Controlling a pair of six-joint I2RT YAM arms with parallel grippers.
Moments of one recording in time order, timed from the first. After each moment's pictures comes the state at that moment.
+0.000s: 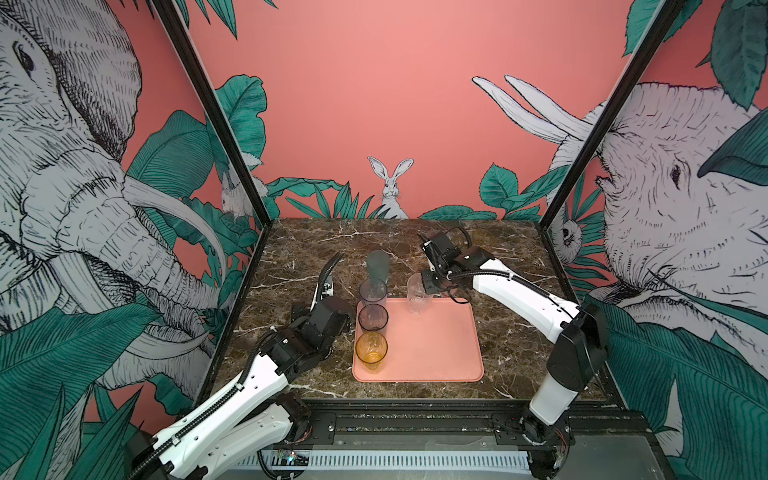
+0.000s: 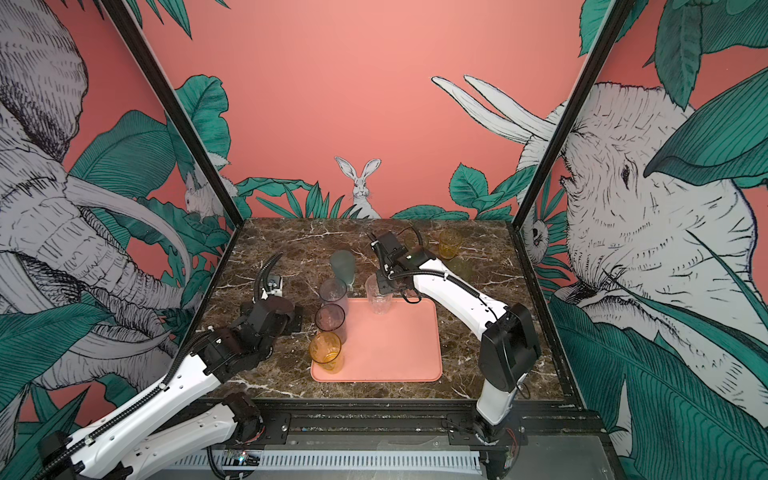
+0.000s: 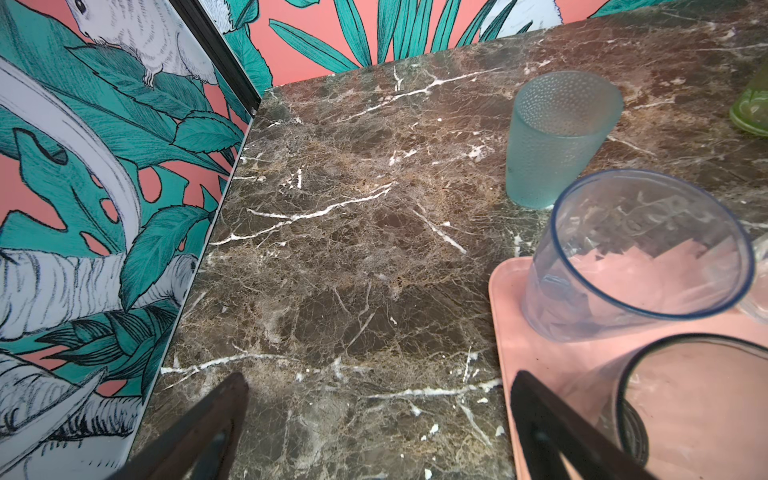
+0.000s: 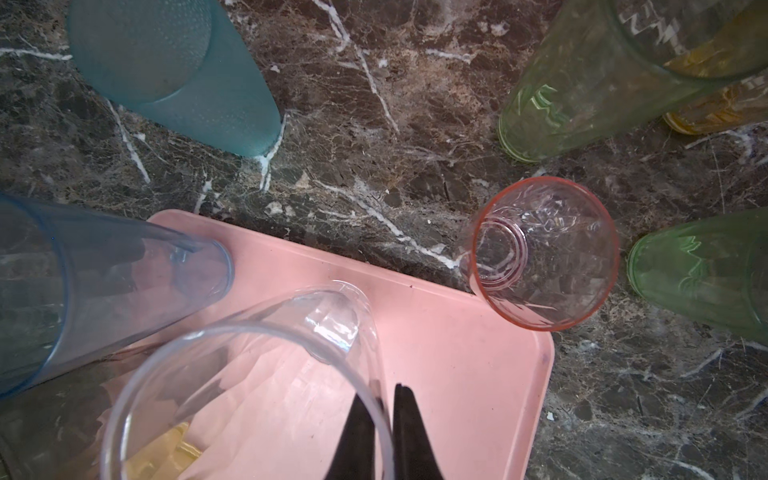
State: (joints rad) left arm -0.75 0.83 0.74 -0.69 -0.72 -0.35; right arm 0.70 1.73 1.55 -0.91 0.15 0.38
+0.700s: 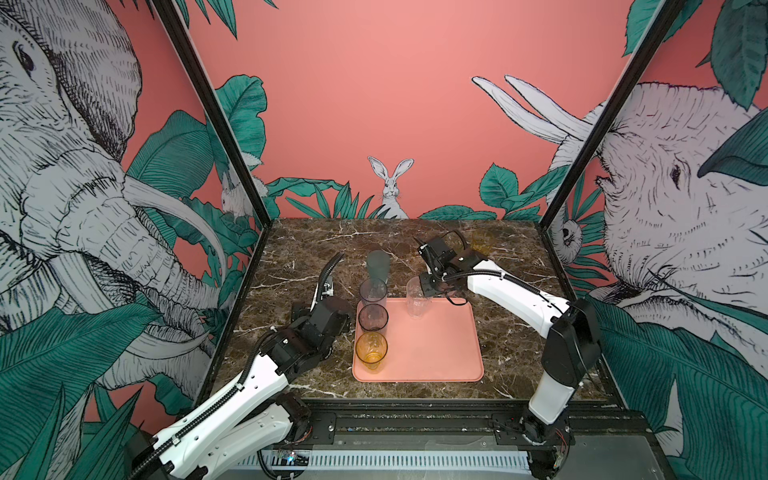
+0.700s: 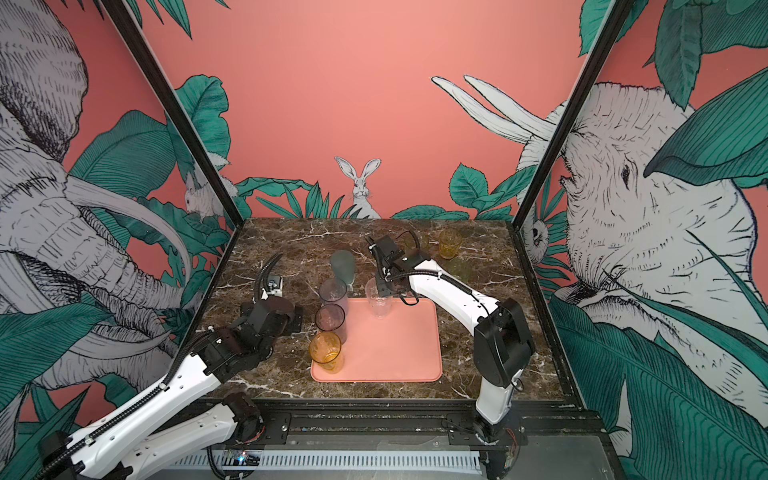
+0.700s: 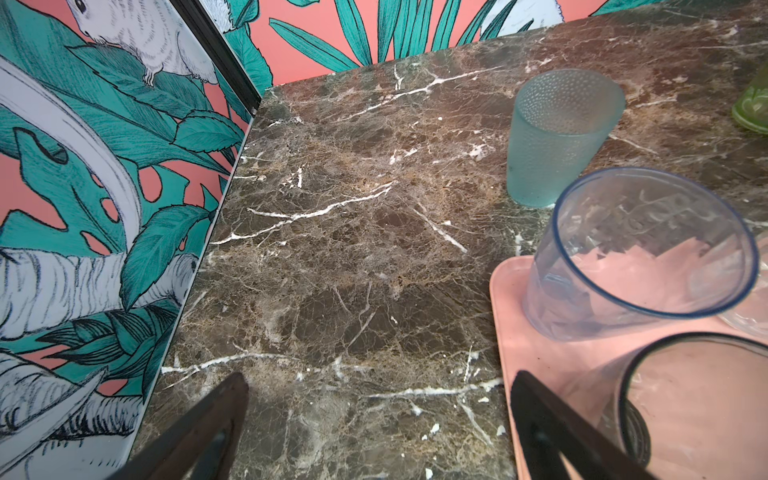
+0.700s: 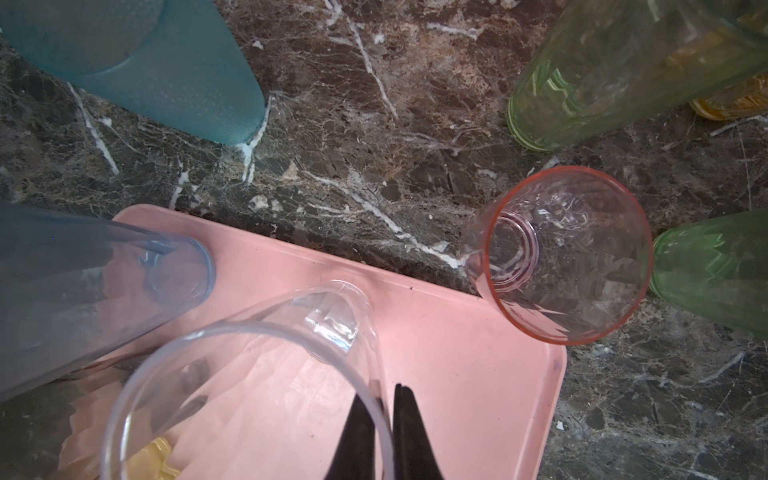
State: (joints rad) left arm -0.75 0.83 0.74 -0.69 -0.72 -0.35; right arm 0.70 1.77 1.53 -0.88 0.16 0.38
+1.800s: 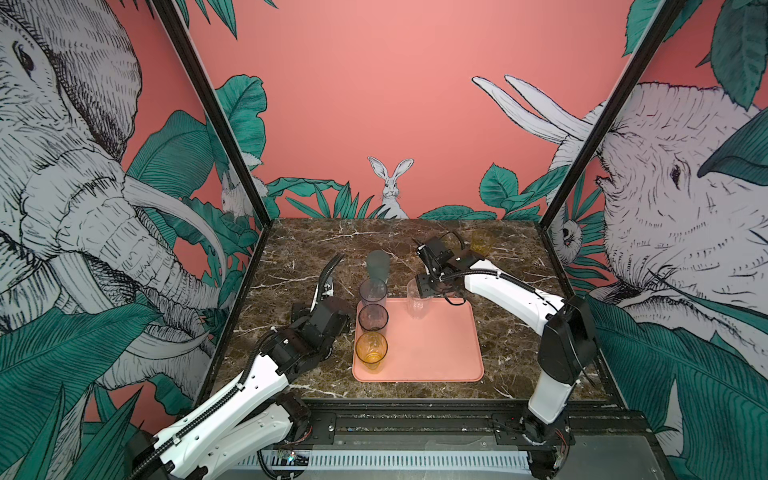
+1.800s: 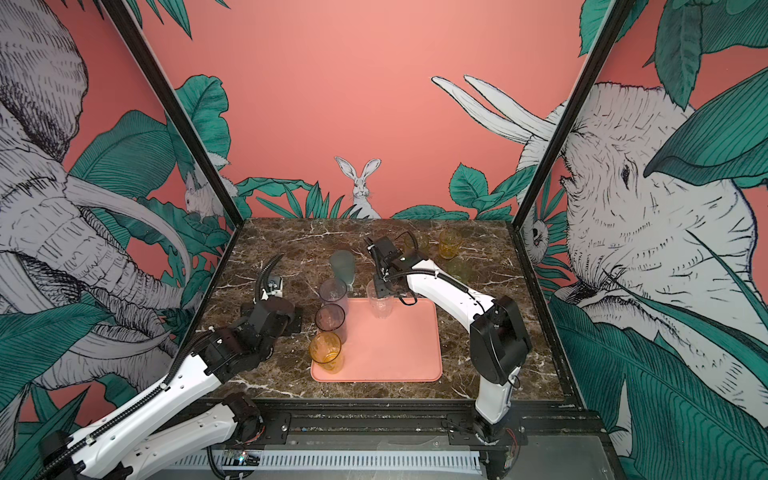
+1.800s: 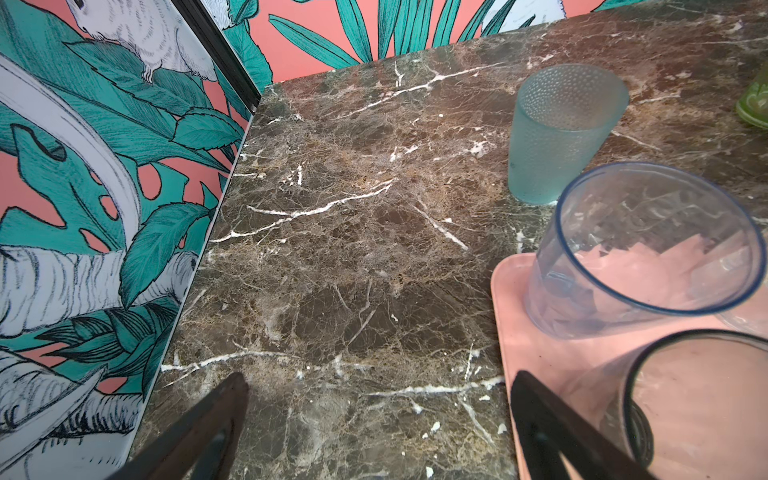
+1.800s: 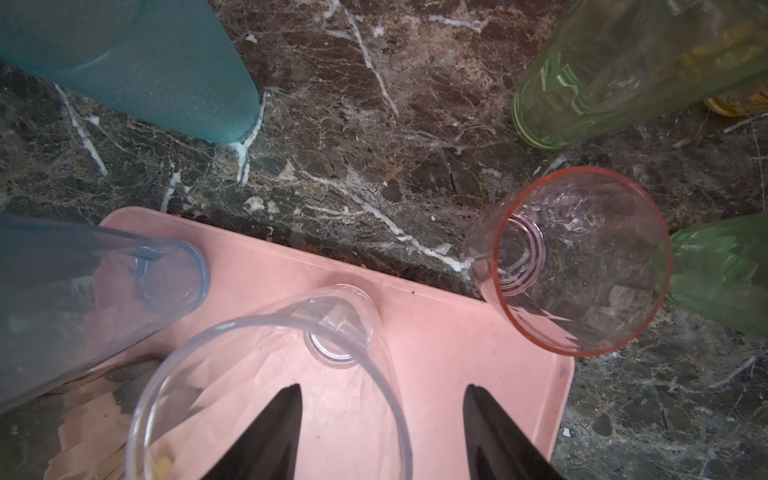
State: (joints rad) left arm -0.75 0.83 0.74 -0.69 -0.72 -0.35; right arm 0.70 1.79 1.54 -0.88 0.16 0.38
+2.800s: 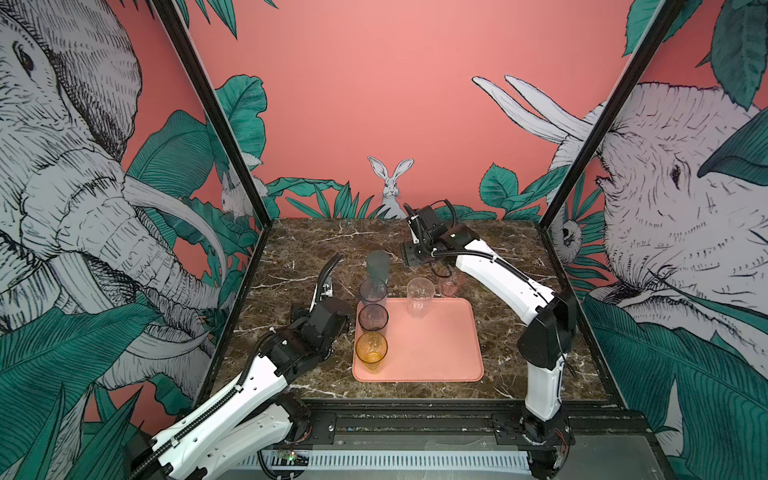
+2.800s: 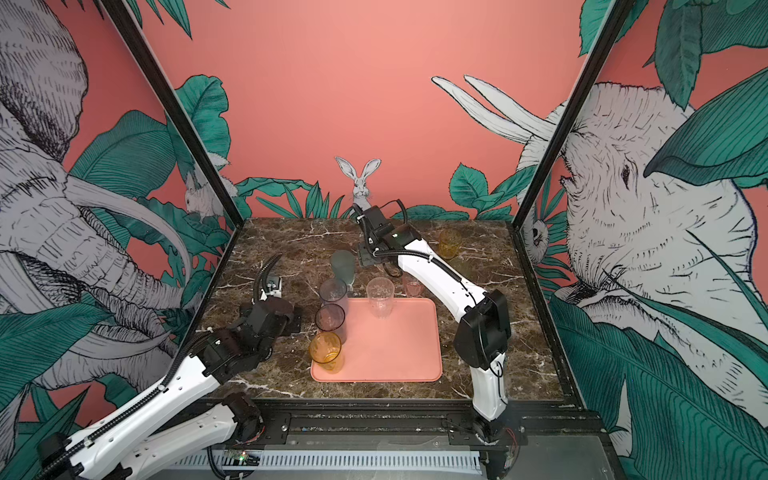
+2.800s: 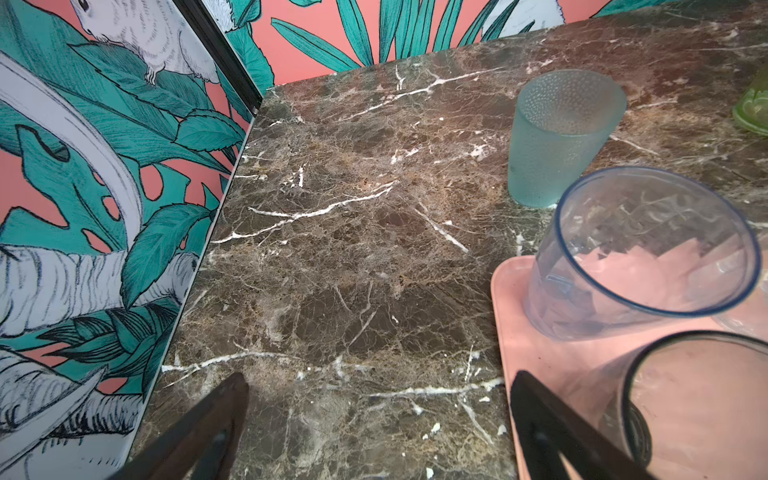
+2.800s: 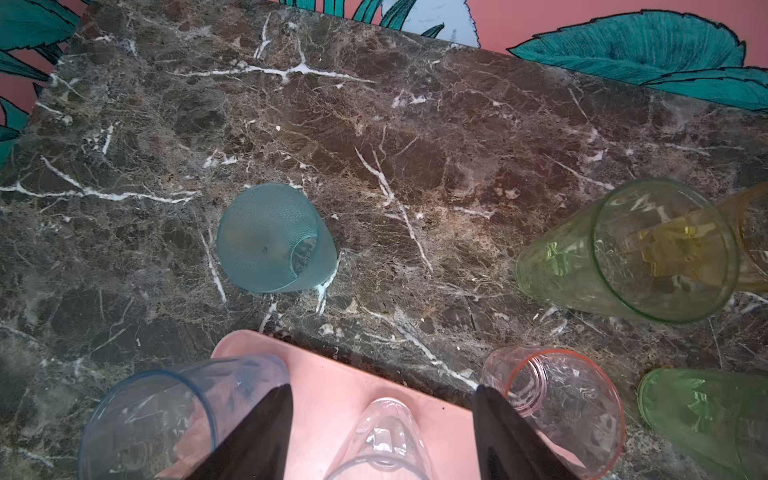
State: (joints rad) left arm -0.75 0.82 0.74 -0.70 -0.72 -0.35; right arm 0.71 1.96 1.96 -0.90 0.17 0.33
